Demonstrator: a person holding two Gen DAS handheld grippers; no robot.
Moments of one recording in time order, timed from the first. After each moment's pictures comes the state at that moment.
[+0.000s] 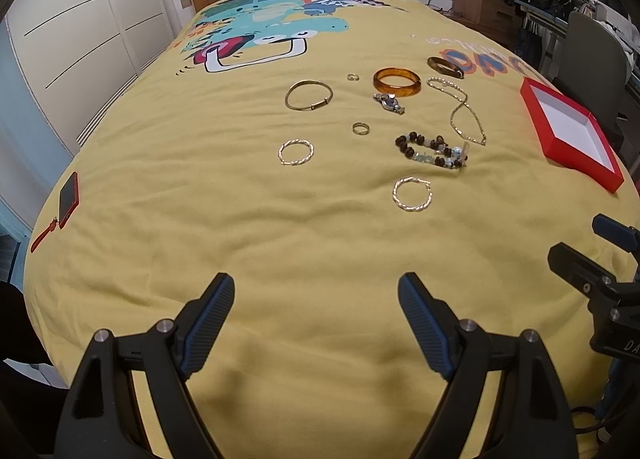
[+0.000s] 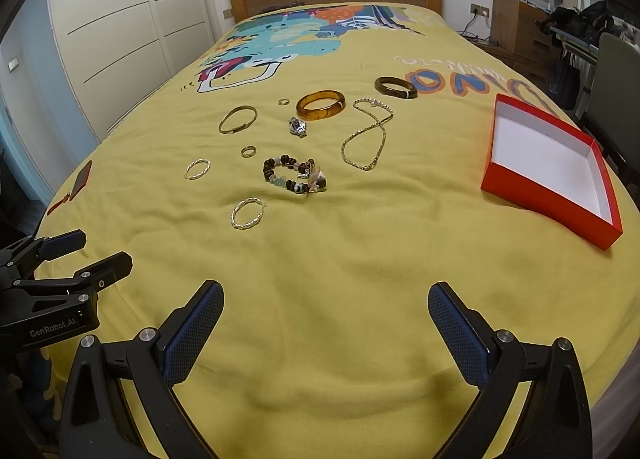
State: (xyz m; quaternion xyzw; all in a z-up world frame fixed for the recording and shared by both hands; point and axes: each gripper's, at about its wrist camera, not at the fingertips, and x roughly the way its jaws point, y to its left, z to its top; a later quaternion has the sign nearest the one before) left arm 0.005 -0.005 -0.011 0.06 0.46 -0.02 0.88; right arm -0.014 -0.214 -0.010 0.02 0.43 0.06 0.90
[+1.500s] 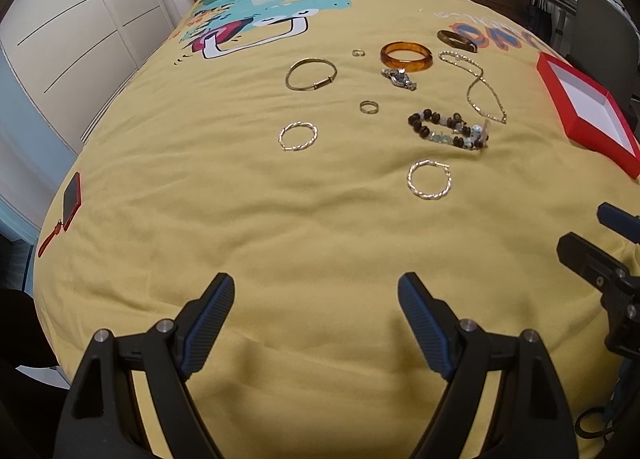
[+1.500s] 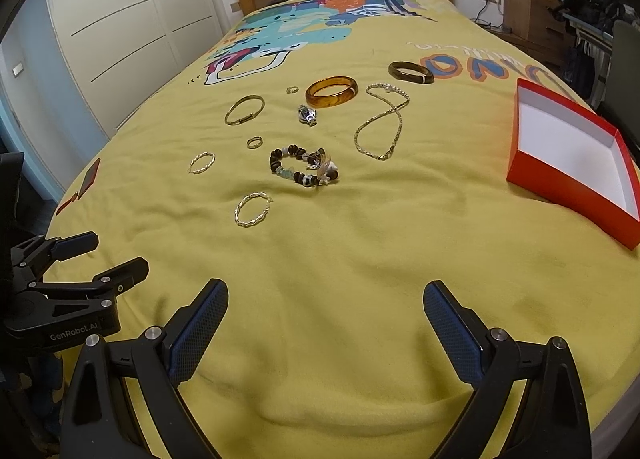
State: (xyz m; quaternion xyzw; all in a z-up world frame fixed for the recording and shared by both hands) left arm 0.024 -0.010 -0.028 0.09 0.49 0.00 0.87; right arm 0.005 -0.215 -0.028 0.04 0.45 0.09 0.89
